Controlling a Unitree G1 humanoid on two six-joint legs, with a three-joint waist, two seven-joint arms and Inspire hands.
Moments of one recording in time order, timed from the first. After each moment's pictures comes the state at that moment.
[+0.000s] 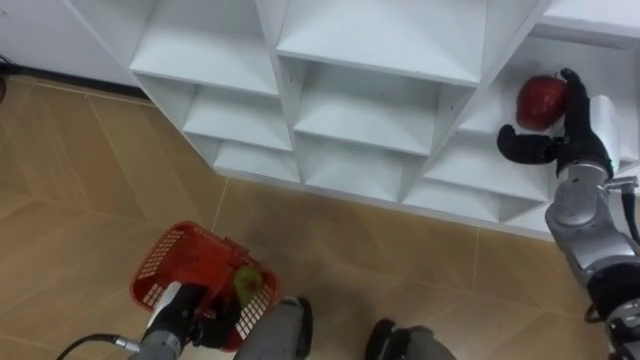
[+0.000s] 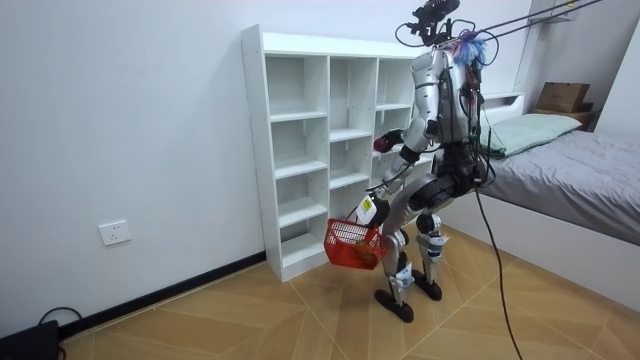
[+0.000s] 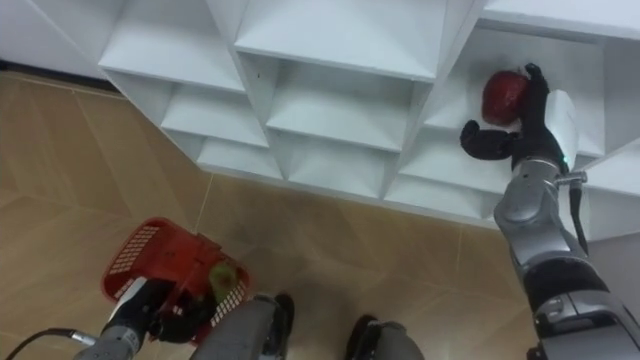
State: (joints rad) left arm -0.02 0.31 -0.25 0.82 0.07 0.00 0.10; right arm -0.54 -0.50 0.22 0.97 -0.06 -0.13 -0.47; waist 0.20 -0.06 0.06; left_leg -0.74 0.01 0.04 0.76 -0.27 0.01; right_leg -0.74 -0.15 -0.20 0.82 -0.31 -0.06
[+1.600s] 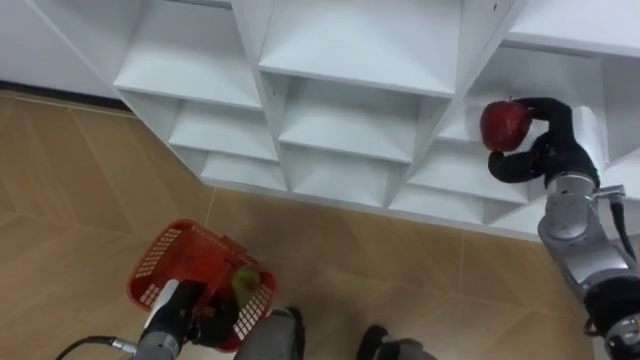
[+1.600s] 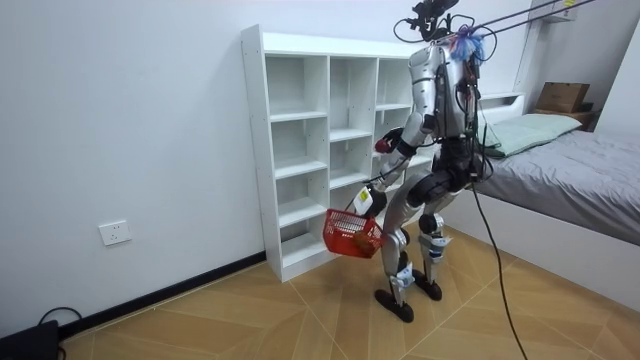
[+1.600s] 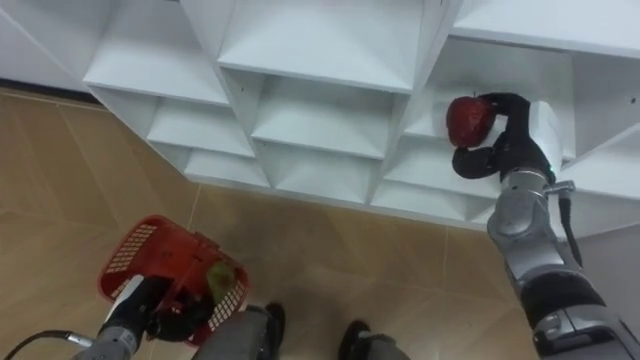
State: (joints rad) left arm 0.00 0.30 -0.24 0.78 0.07 -0.04 0.10; right arm -0.46 -0.49 0.26 0.86 -0.08 -0.15 -0.40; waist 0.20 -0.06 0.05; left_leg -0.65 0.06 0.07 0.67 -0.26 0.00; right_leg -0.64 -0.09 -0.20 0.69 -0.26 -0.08
